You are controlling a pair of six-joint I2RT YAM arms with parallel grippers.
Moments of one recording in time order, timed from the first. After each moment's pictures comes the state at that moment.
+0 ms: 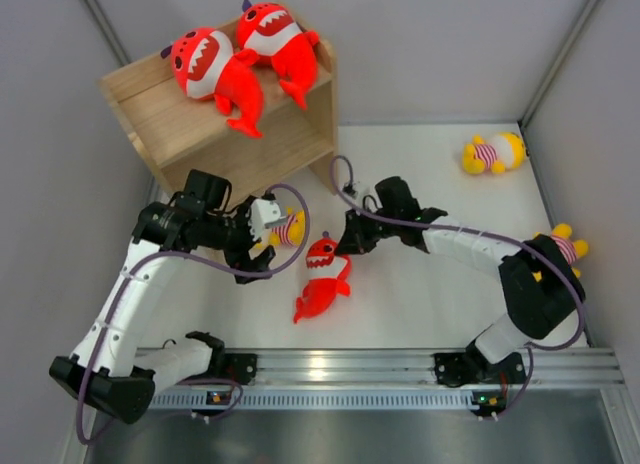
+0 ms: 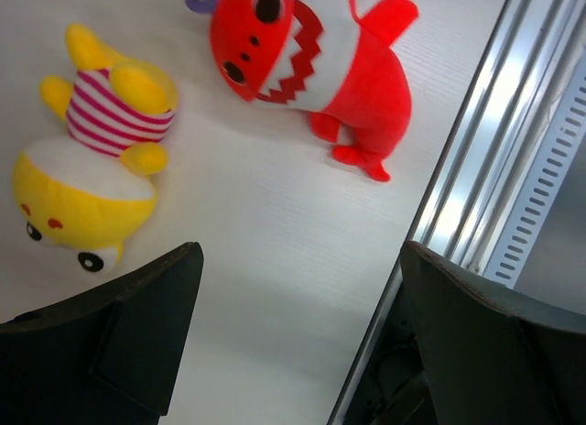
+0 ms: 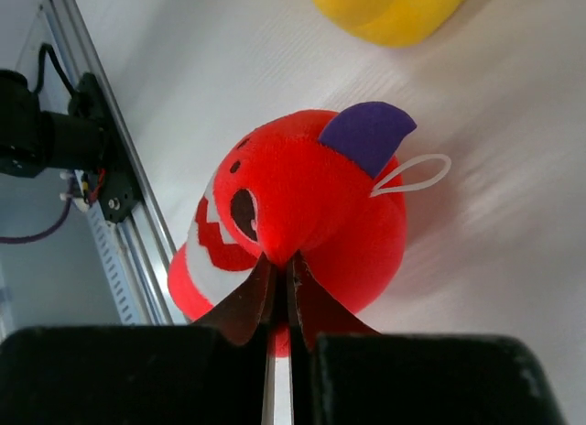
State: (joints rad) left arm -0.31 1.08 1.30 -1.25 0.57 0.69; right arm 0.68 1.60 0.96 -0.07 -0.62 0.25
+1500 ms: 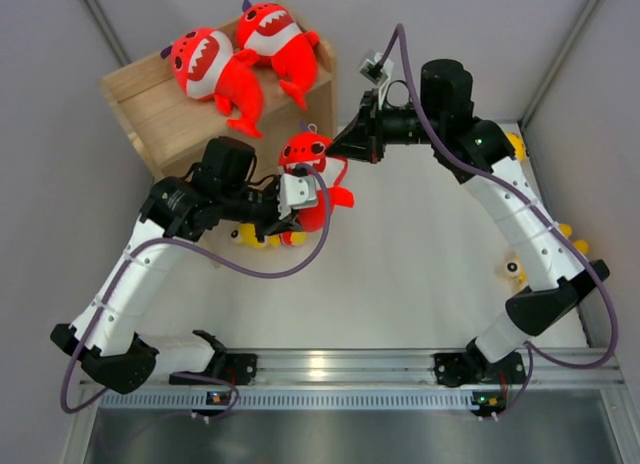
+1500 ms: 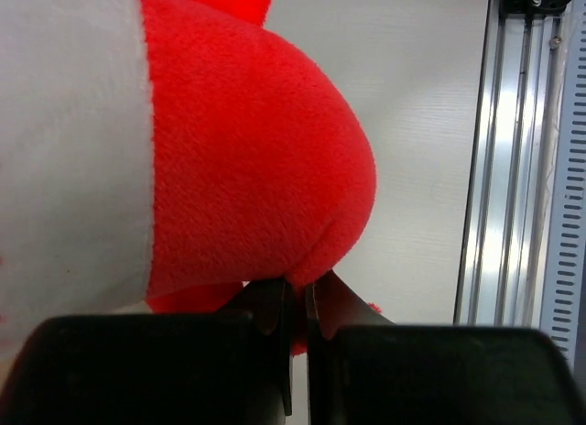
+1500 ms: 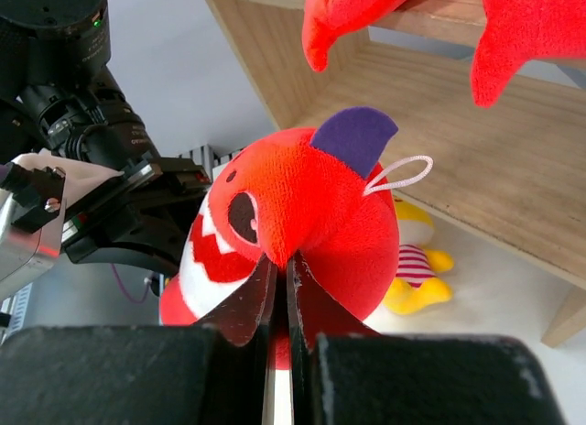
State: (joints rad) left arm -0.59 1.25 1.64 -1.14 0.58 0.67; right arm 0.57 1.58 1.95 -0.58 -0.83 0.14
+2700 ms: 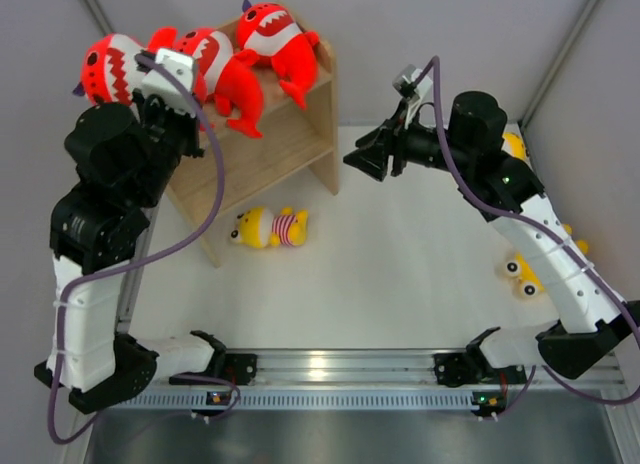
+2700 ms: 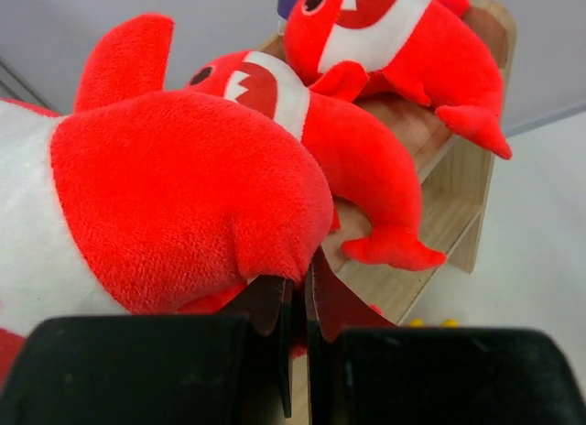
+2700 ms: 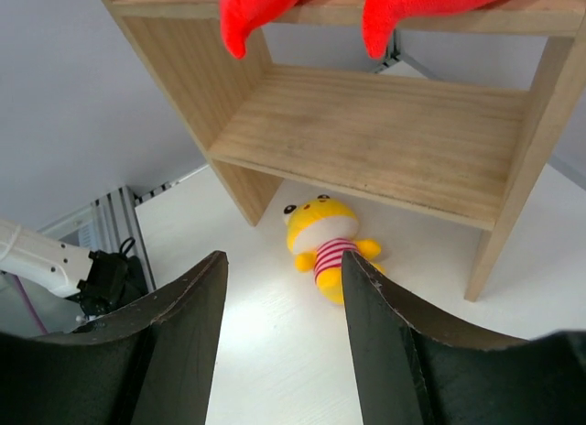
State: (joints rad) left arm -0.50 1.22 2.09 -0.86 -0.31 0.24; right arm 0.58 1.32 1.64 -0.42 -0.55 0.15
